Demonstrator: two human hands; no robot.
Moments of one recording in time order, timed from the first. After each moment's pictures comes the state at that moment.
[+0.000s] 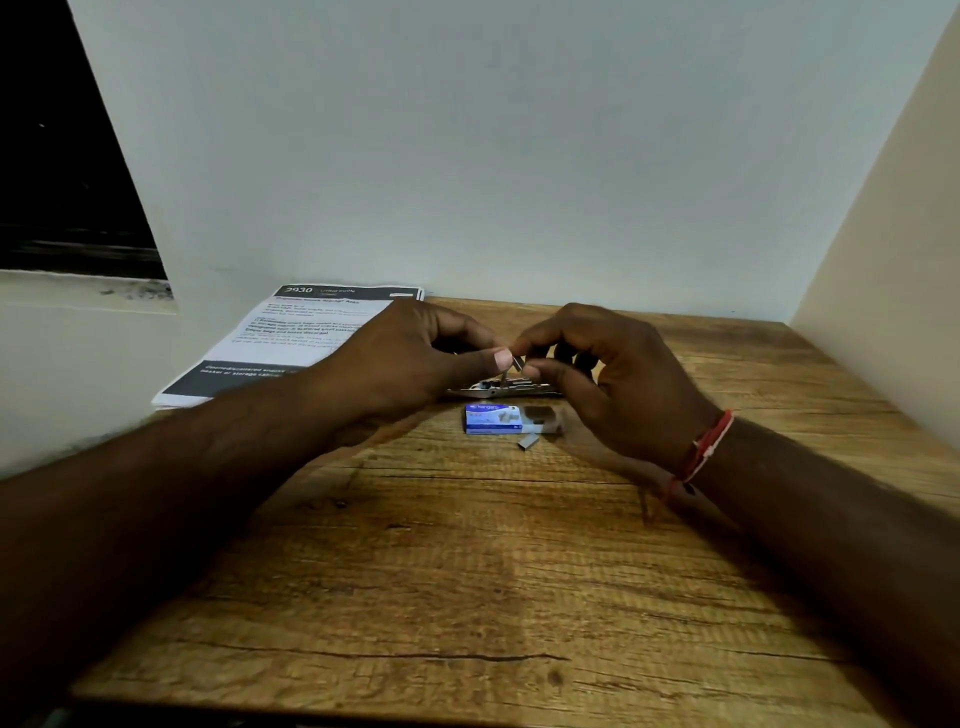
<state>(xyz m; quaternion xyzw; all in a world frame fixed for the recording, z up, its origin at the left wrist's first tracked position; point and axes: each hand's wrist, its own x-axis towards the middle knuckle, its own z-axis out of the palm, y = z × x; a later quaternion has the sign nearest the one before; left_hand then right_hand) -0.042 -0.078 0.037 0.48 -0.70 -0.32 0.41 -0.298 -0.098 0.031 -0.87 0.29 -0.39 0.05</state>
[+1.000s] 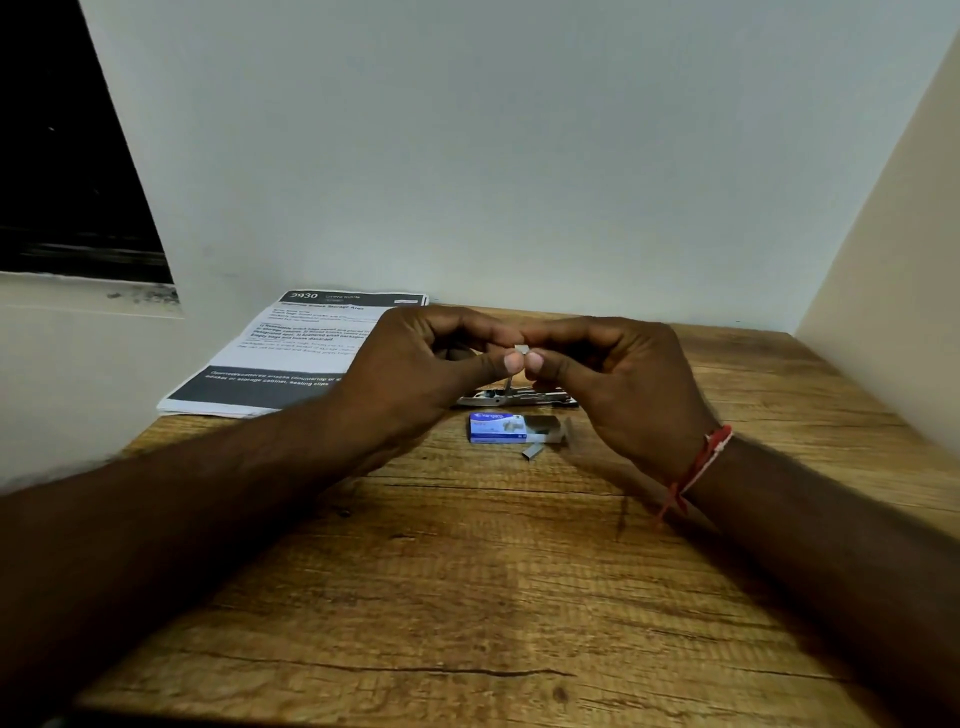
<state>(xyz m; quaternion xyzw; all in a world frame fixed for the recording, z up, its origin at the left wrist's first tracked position) -0.057 -0.069 0.024 0.39 -0.65 -0.34 0.55 -0.286 -0.087 0.032 -0.74 0.34 -0.50 0.29</state>
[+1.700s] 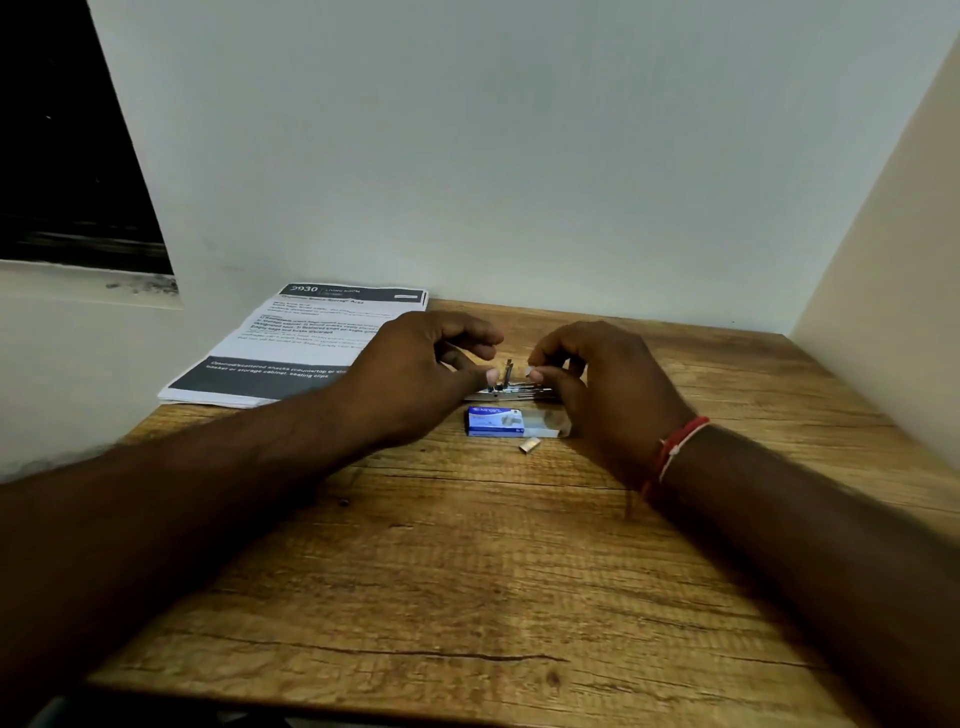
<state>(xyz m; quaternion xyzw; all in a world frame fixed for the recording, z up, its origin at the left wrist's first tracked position) -0.048 -0.085 0.016 0.51 -0.70 -0.22 0.44 -0.286 -0.108 0.020 -0.82 0.46 -0.35 0.03</state>
